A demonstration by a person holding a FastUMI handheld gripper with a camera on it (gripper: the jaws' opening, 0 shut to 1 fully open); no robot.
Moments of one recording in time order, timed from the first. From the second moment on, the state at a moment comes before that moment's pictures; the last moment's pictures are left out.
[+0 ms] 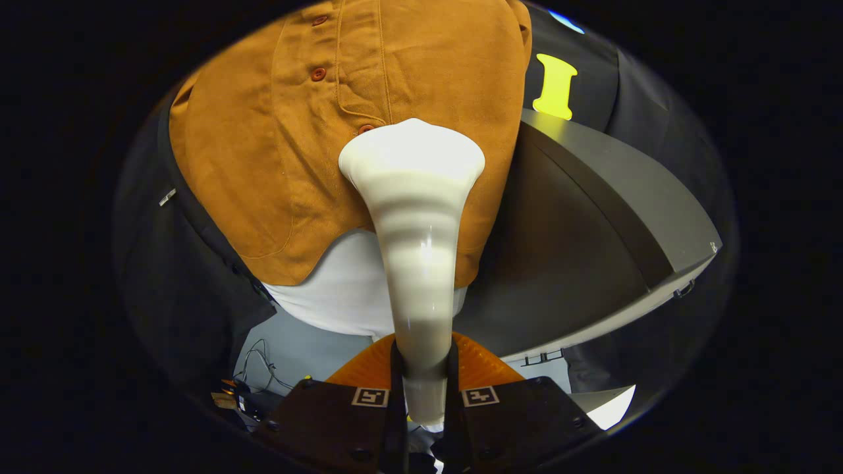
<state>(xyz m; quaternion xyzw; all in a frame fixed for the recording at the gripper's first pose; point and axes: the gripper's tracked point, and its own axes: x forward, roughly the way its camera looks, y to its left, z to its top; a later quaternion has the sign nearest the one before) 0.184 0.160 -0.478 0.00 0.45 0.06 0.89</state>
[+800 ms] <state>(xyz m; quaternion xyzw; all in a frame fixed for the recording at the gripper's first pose) 0.195 0.249 -0.285 0.00 0.28 0.12 0.95</state>
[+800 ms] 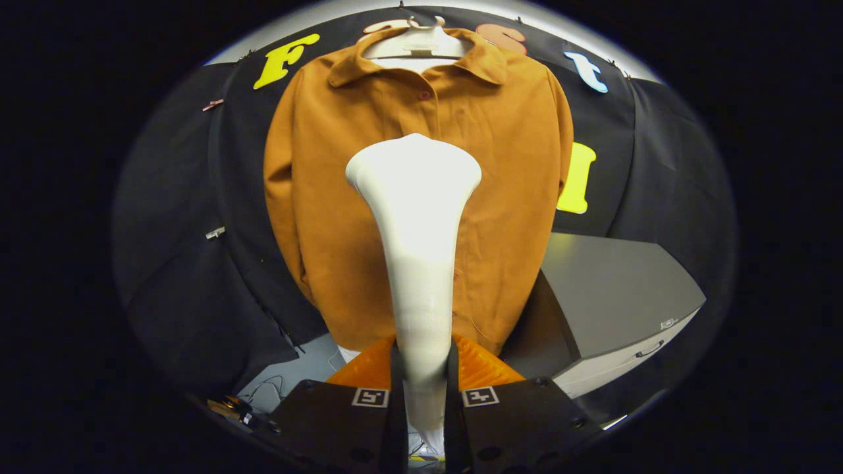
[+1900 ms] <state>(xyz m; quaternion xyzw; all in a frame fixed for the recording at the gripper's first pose) 0.261 0.330 -0.252 -0.04 0.19 0.09 0.98</state>
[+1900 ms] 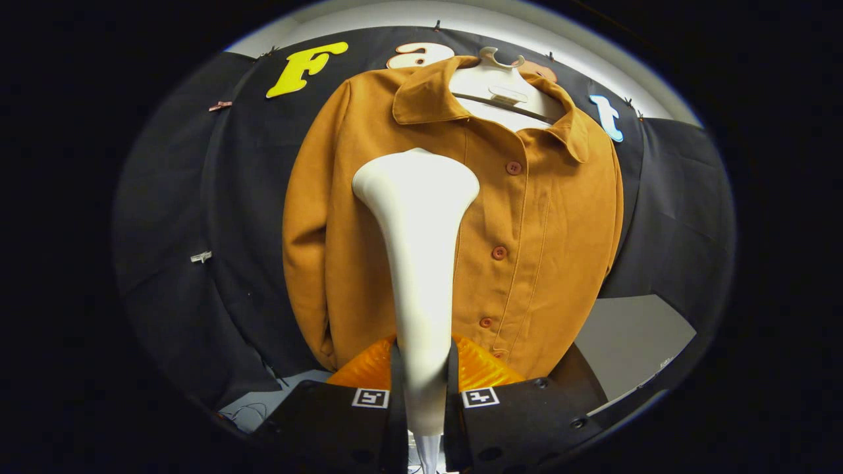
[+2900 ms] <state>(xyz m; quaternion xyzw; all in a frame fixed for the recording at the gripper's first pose) 0.213 0.317 -0.391 -0.06 0.31 0.10 0.94</state>
